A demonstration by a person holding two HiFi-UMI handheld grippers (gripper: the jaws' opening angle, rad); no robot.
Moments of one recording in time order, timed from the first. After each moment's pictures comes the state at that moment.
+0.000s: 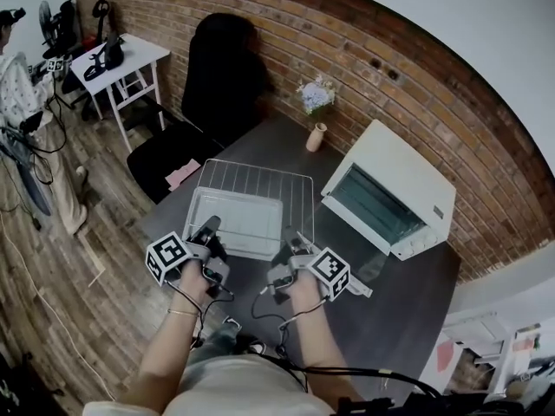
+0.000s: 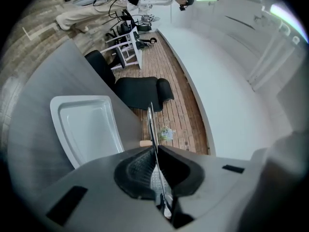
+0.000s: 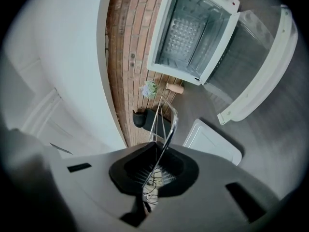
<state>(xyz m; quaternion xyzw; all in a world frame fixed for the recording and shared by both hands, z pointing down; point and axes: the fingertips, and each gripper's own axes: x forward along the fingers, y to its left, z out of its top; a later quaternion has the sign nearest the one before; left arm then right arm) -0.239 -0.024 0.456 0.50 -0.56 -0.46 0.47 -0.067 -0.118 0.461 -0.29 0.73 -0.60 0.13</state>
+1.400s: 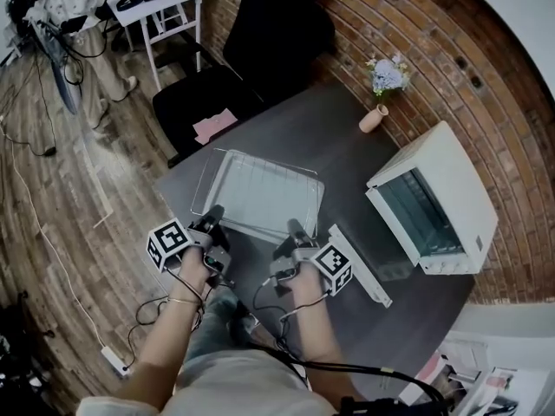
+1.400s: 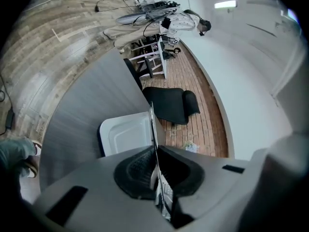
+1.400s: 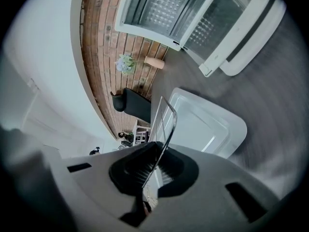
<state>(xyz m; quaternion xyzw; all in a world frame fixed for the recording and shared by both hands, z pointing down) -0.305 0.018 0.564 0.38 -0.59 -0.48 0.53 -0.145 -0.097 0.566 -0.29 0.70 -0.66 0.01</state>
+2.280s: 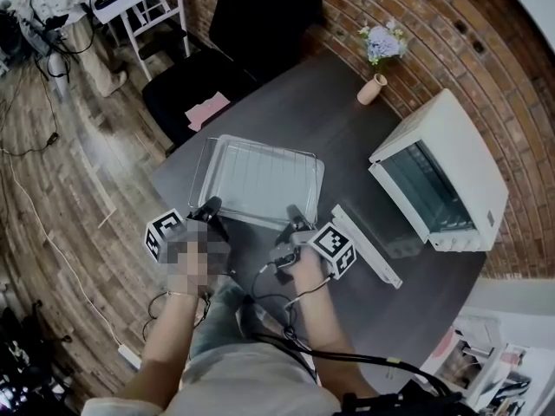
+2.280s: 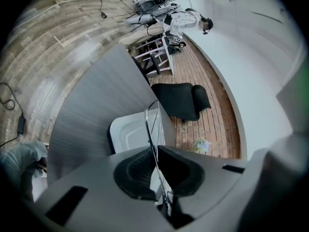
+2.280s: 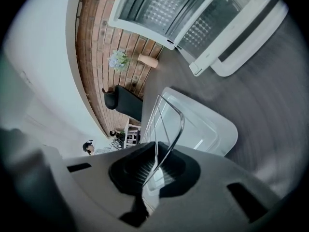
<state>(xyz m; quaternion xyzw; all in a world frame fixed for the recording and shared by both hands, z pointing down) -0.300 0.014 0.593 0.35 -0.61 -0.43 0.57 -0.140 -0.098 0.593 -0.32 0.69 -0.65 -0.03</state>
